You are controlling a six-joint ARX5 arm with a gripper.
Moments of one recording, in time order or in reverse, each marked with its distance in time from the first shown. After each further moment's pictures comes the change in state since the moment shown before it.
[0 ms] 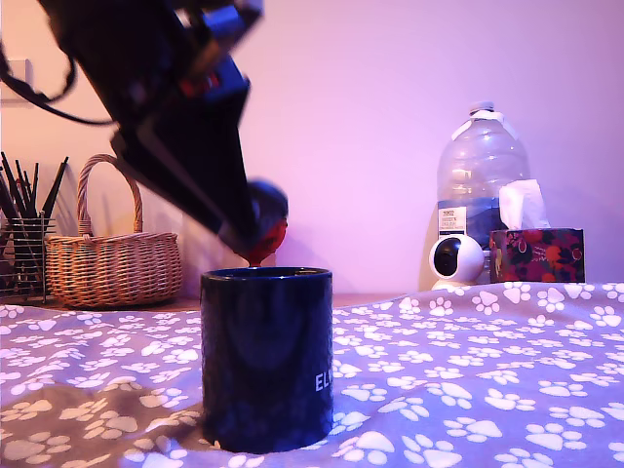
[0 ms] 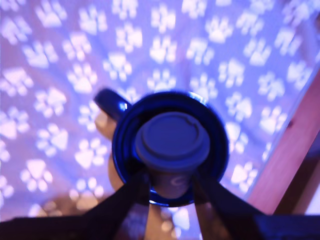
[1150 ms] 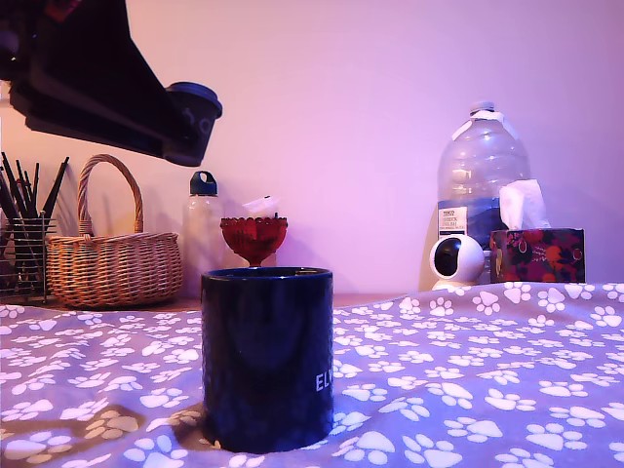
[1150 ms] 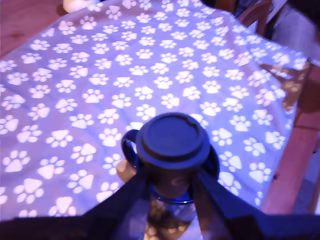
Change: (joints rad) arm 0.131 -0.484 -0.415 0.428 0.153 -0.027
